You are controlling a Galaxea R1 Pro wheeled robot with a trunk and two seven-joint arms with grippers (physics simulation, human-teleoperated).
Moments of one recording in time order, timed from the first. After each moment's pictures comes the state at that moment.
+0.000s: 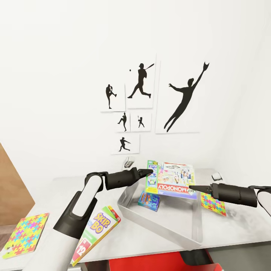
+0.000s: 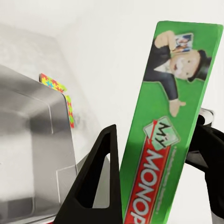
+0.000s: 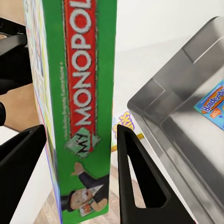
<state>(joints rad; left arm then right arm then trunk) -0.64 -0.08 -0.28 -1.35 1.13 0.96 -0.03 -0.41 -0.63 0.05 -1.52 -1.00 1.04 0.71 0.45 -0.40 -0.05</state>
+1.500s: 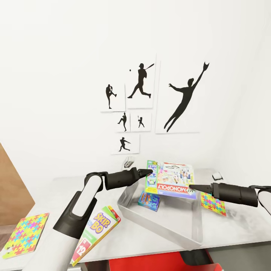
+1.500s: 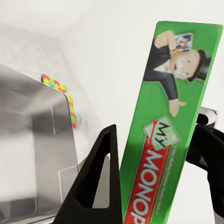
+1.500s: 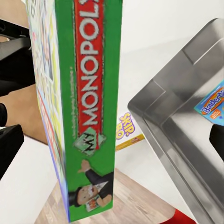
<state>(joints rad) -0.64 -0.08 -0.28 -1.35 1.13 0.96 -0.03 -0.41 -0.64 0.05 -1.52 -1.00 1.04 0.71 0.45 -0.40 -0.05</state>
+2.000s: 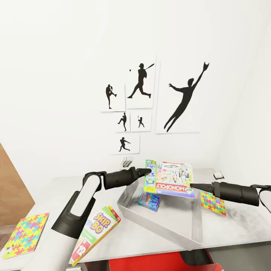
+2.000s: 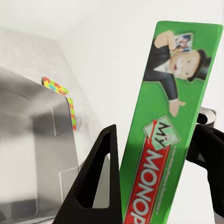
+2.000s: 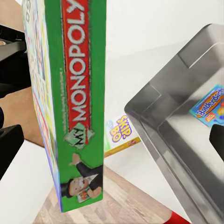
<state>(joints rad) -0.64 -0.07 -0.27 -1.36 1.13 0.97 -0.04 -0.41 -0.64 0.03 -1.52 -1.00 1.04 0.70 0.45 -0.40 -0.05</state>
